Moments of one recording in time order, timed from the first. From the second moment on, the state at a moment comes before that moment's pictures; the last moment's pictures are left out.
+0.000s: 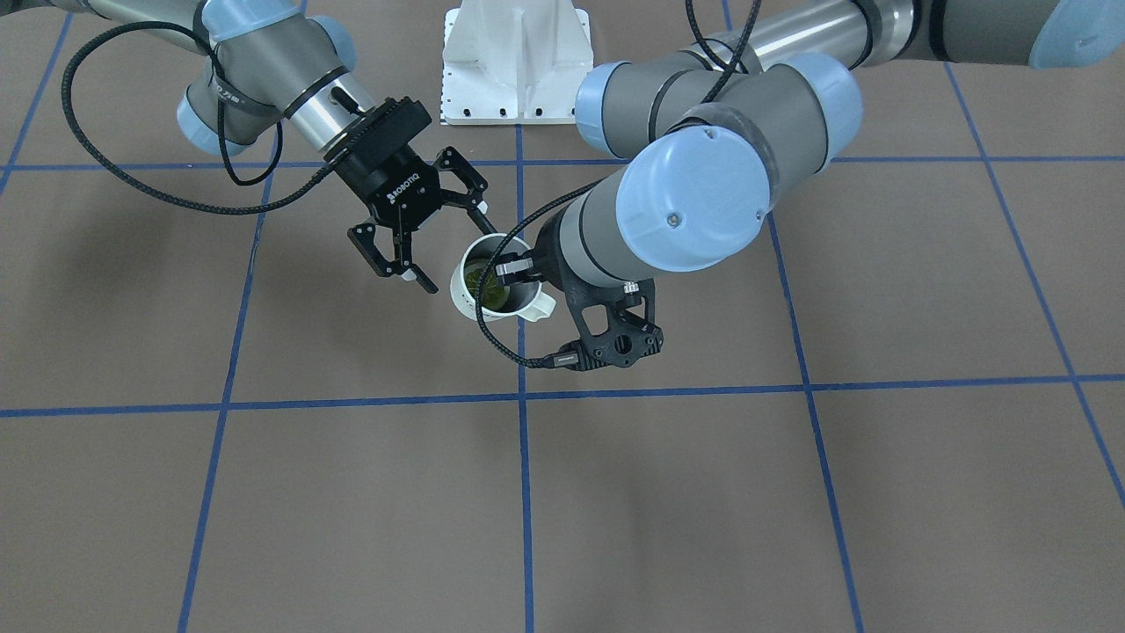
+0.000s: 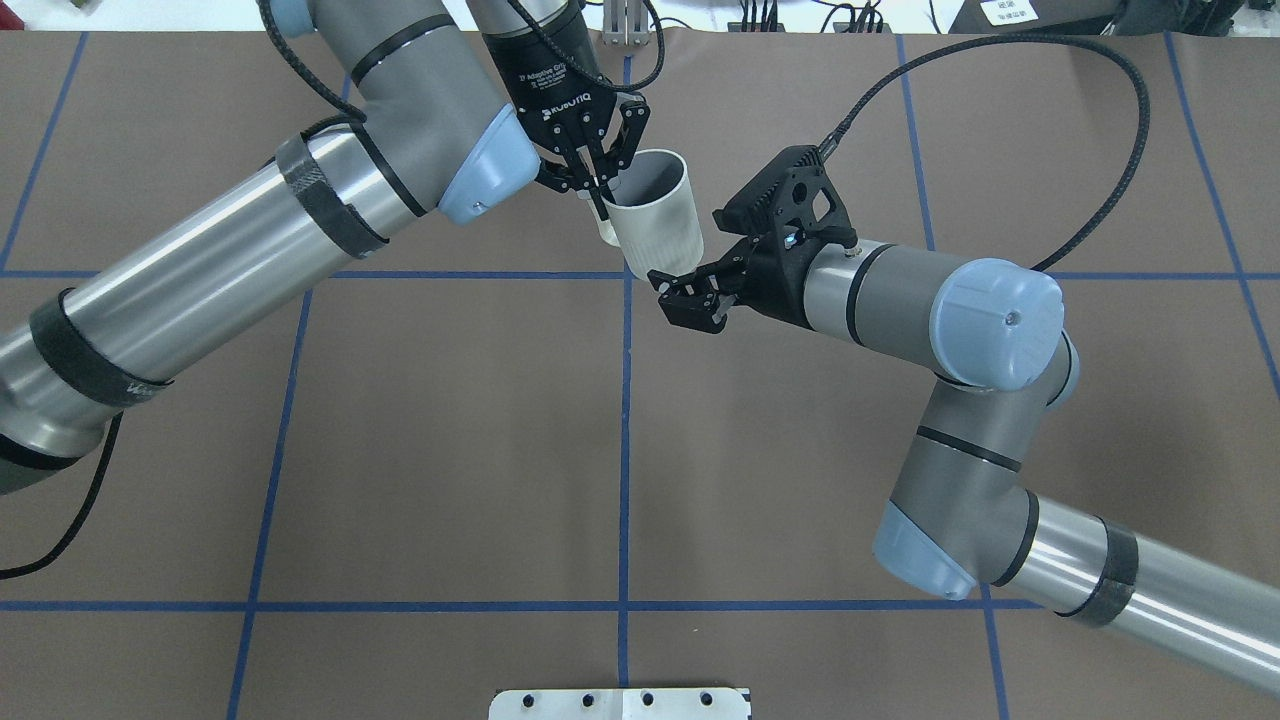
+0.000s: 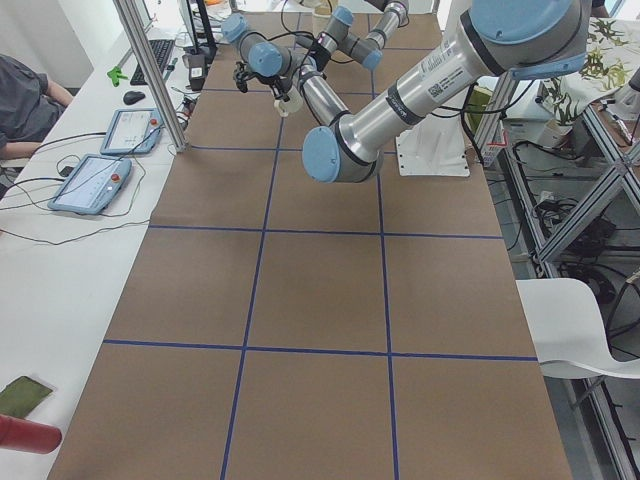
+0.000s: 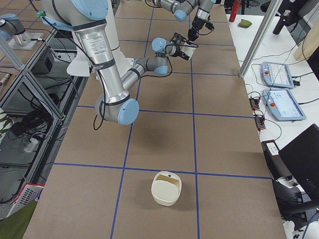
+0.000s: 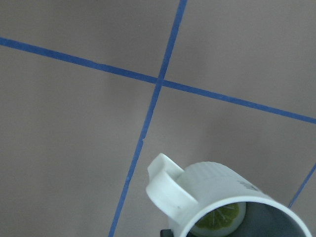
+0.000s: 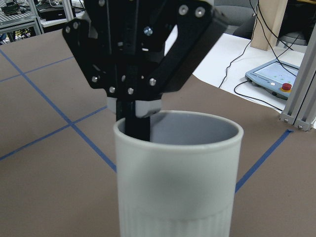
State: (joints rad) left arm -0.87 -2.64 -1.28 -1.43 -2.62 -1.15; right arm 0.55 -1.13 1.75 -0.66 1.55 0.53
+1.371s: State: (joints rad) left arm -0.83 -2.65 -1.29 -1.45 -2.65 -1.16; right arm 0.55 -1.14 1.75 -0.65 1.55 0.53
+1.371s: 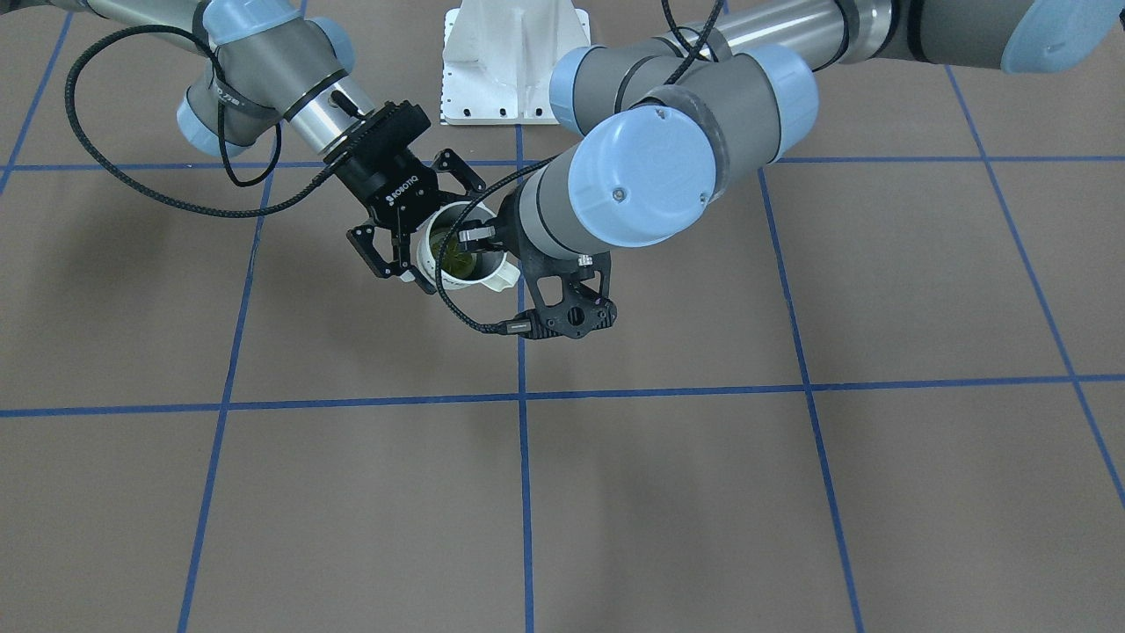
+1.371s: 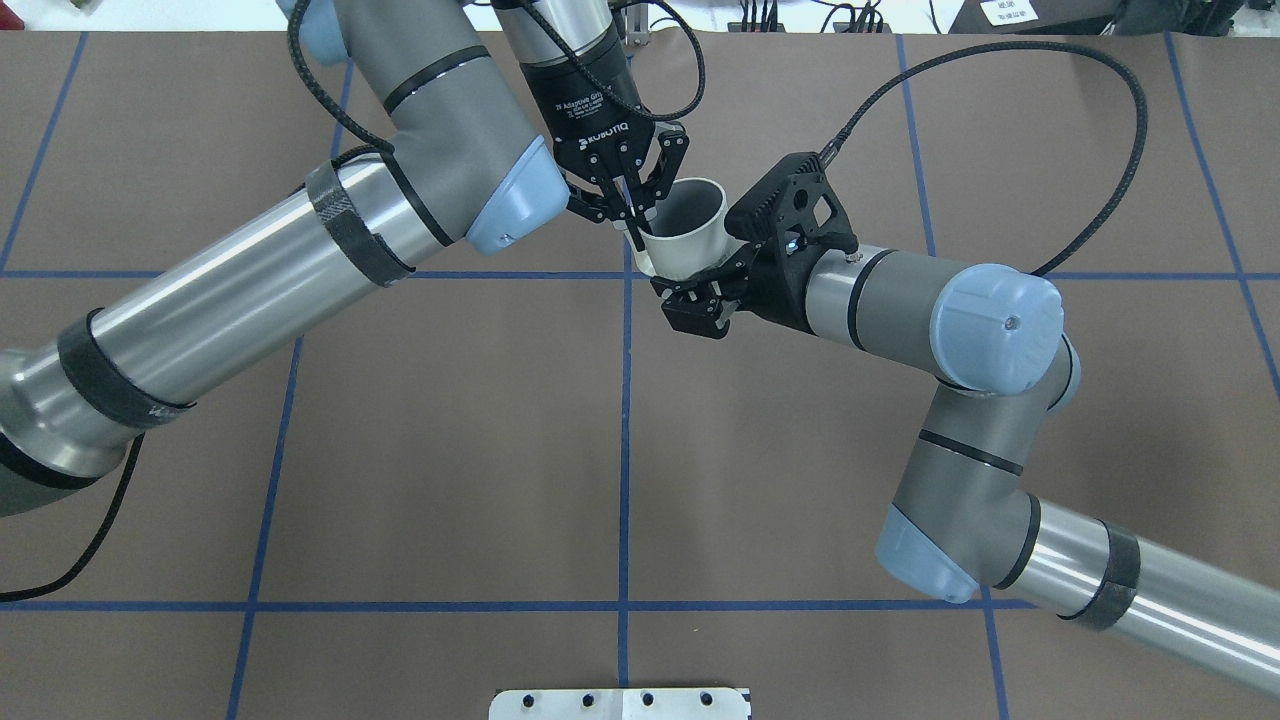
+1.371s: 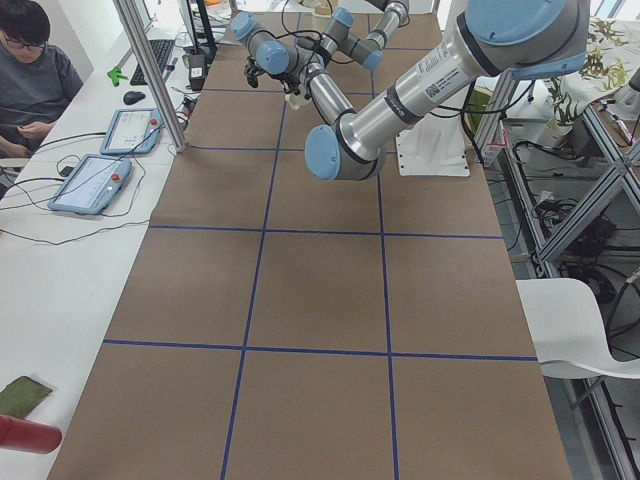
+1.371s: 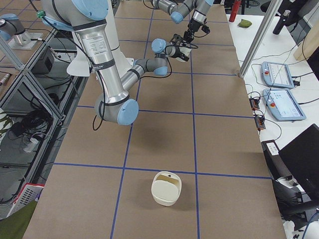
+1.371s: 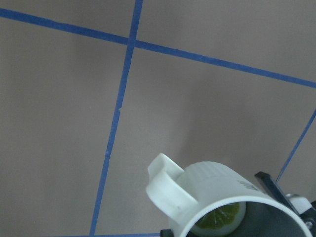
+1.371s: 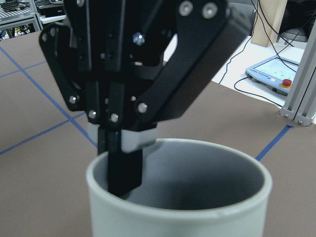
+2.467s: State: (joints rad) left arm -0.83 -2.62 -1.29 -1.57 -2.65 -1.19; right arm 0.55 -1.14 1.75 -0.66 1.55 0.55
